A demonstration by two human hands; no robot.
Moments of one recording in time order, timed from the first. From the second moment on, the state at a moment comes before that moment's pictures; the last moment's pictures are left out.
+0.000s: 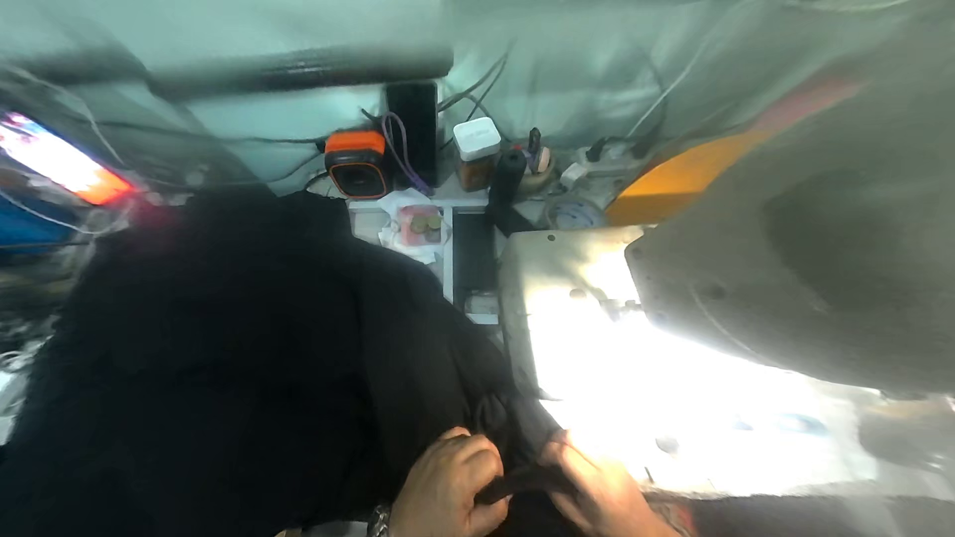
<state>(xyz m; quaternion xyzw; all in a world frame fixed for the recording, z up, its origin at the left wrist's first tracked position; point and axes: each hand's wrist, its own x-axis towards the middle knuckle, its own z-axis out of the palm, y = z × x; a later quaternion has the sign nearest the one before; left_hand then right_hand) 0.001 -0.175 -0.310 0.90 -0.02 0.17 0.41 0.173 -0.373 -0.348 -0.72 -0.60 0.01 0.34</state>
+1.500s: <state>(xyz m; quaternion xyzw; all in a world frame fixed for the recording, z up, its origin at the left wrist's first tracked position) 0.143 -0.116 -0.245 0.92 0.37 0.01 0.11 0.167 -0.366 -0.337 -0.69 -0.61 0.05 0.40</state>
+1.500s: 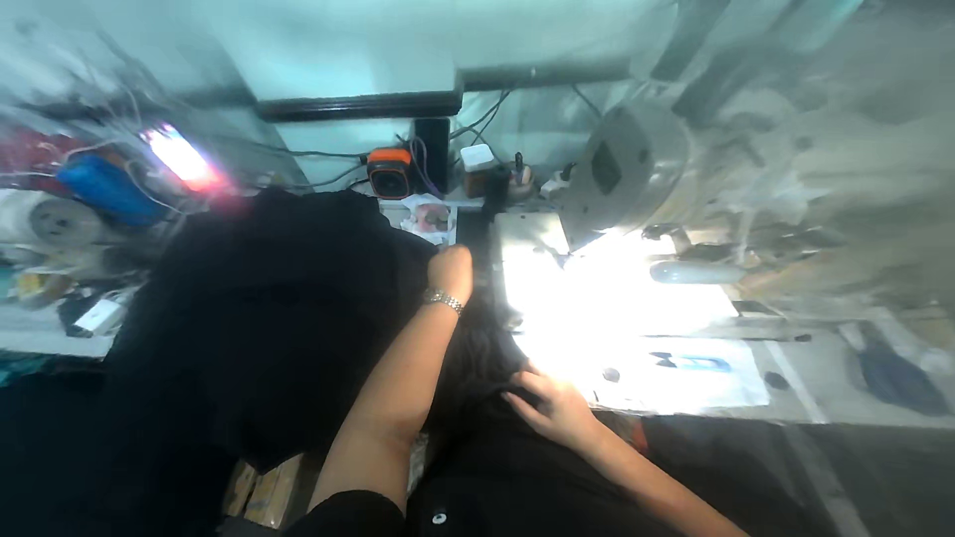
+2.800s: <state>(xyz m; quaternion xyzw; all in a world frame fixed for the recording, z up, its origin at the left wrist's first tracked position) 0.077 -0.070 -0.262 0.60 0.32 0.22 0.70 0.139 -0.312 -0.255 -0.55 -0.76 -0.01 0.34</state>
